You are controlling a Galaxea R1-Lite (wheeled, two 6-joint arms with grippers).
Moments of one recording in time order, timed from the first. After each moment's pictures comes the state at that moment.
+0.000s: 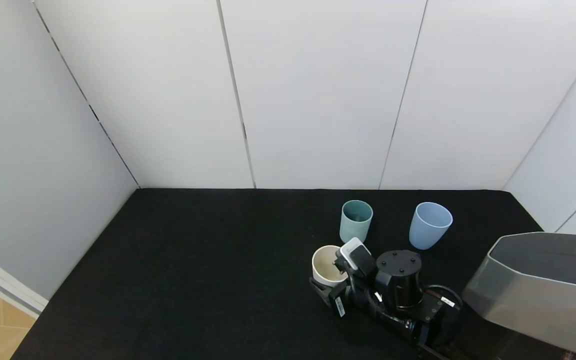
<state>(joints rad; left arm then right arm) 0.00 0.00 0.00 0.01 0.00 0.00 0.67 2.28 -0.74 -1.25 -0.02 -0.09</state>
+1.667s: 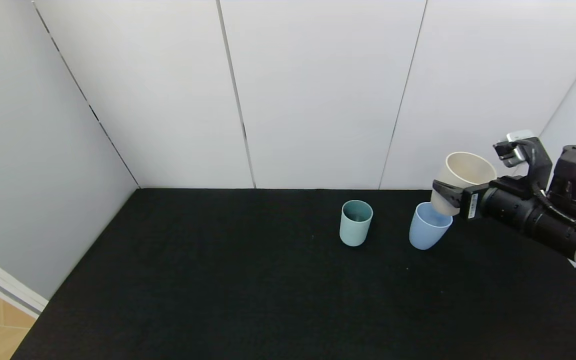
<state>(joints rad) 0.00 0.00 0.00 0.01 0.00 0.00 0.17 1.73 -0.76 -0.84 0.06 -0.07</state>
